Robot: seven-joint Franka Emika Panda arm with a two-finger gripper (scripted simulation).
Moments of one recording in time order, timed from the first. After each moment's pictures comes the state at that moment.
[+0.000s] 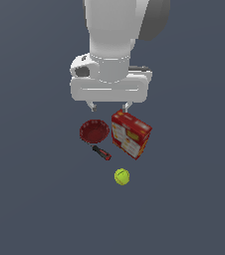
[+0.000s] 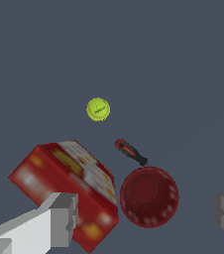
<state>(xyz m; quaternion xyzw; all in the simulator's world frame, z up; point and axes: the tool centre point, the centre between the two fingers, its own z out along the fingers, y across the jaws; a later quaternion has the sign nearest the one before) 0.010 -0.010 0.331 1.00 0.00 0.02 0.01</state>
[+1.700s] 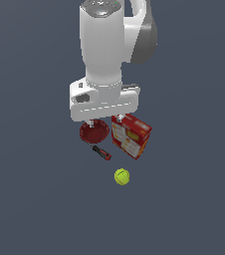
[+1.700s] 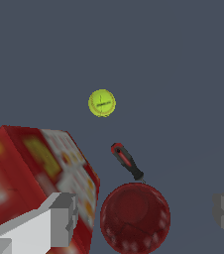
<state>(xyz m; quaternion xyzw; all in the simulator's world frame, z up) 0.018 -0.023 0.277 0.99 0.12 0.02 0.01</state>
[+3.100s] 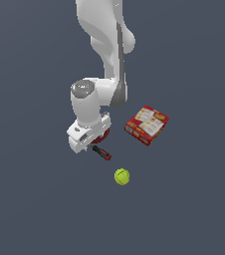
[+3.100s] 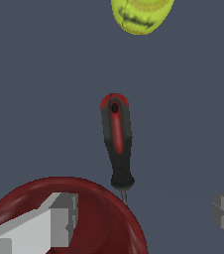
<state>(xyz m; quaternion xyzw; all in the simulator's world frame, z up) -0.016 -0.086 0.101 0.92 0.40 0.00 0.00</state>
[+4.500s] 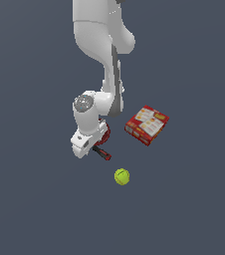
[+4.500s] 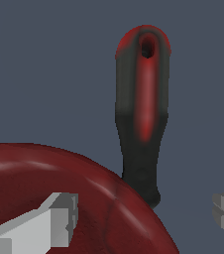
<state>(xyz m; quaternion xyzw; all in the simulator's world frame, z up) -0.032 -0.098 0.033 0.89 0.46 0.00 0.00</state>
